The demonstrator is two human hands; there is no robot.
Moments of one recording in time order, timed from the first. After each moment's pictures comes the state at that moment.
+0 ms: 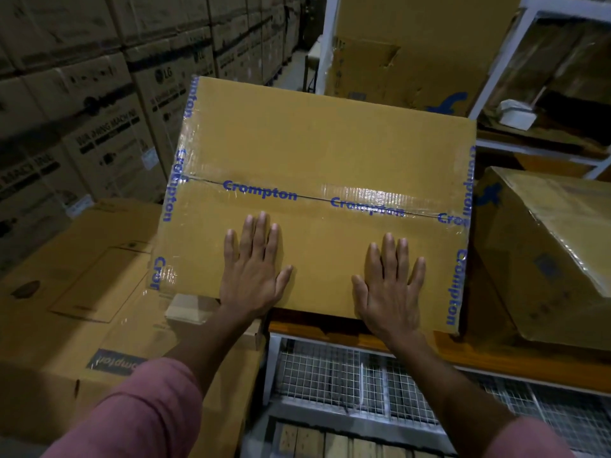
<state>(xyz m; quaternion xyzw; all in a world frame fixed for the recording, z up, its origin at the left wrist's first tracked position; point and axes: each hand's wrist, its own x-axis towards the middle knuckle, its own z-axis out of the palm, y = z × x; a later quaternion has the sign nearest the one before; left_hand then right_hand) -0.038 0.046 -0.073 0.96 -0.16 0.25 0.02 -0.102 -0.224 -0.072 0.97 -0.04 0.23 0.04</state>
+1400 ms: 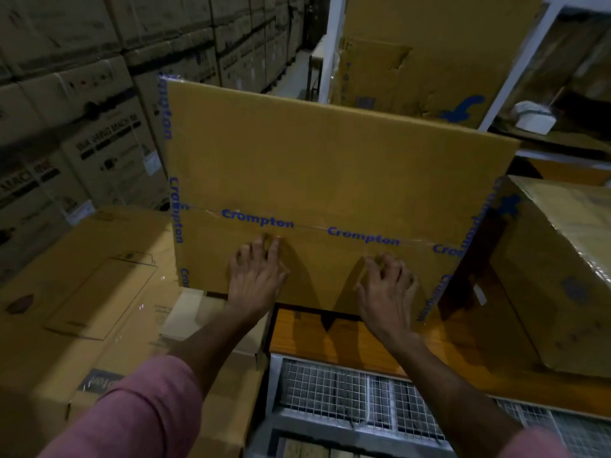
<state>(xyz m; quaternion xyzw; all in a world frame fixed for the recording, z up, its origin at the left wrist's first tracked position) 0.018 0.036 -0.092 0.97 -0.12 0.19 0.04 -0.044 -0.226 -0.094 0.97 -0.06 0.24 0.01</state>
